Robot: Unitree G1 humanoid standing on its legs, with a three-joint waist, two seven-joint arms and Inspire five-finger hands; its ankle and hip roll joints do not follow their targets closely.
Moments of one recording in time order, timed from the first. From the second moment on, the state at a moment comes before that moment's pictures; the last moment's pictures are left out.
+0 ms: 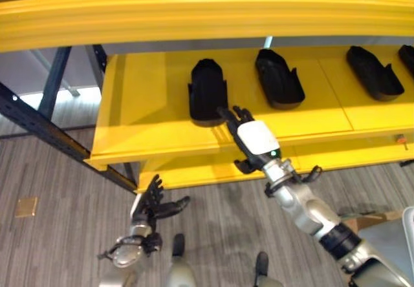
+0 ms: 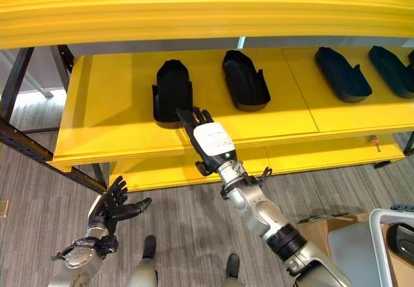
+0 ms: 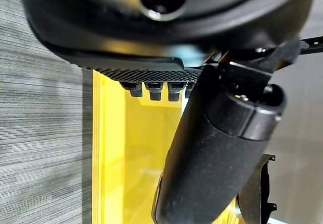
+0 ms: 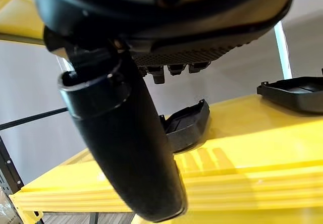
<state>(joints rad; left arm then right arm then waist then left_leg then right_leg) 0.16 0.43 -0.18 0.15 -0.53 -0.07 0.17 -0.45 -0.45 0.58 0.13 -0.78 0.04 -0.26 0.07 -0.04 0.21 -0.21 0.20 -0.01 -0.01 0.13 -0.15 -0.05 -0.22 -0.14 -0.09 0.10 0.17</state>
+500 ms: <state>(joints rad) 0.10 0.42 -0.19 0.16 -0.53 -0.08 0.19 -0.50 -0.43 0.62 0.14 -0.77 0.05 -0.26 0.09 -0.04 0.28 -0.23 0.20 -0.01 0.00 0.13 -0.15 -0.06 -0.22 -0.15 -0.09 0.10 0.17</state>
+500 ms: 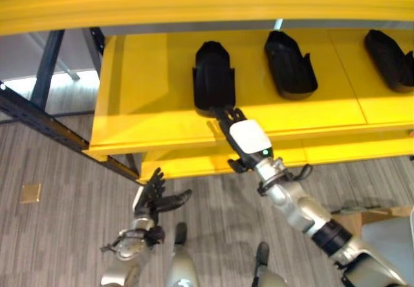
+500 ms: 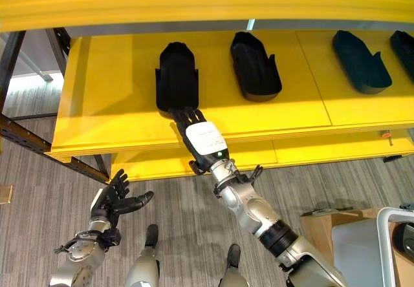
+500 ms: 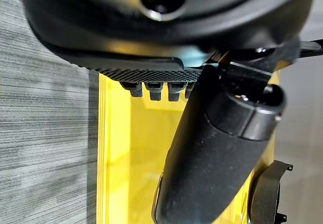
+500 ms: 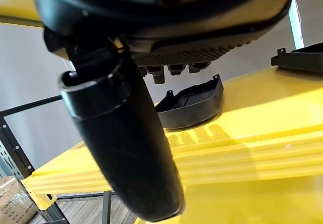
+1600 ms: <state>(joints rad) 0.05 0.41 -0.21 0.16 -0.54 -0.11 0.23 -0.65 -0.36 0.68 0.40 -0.73 0.09 -0.31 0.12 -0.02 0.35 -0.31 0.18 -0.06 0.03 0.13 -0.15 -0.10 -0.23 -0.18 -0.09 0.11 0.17</state>
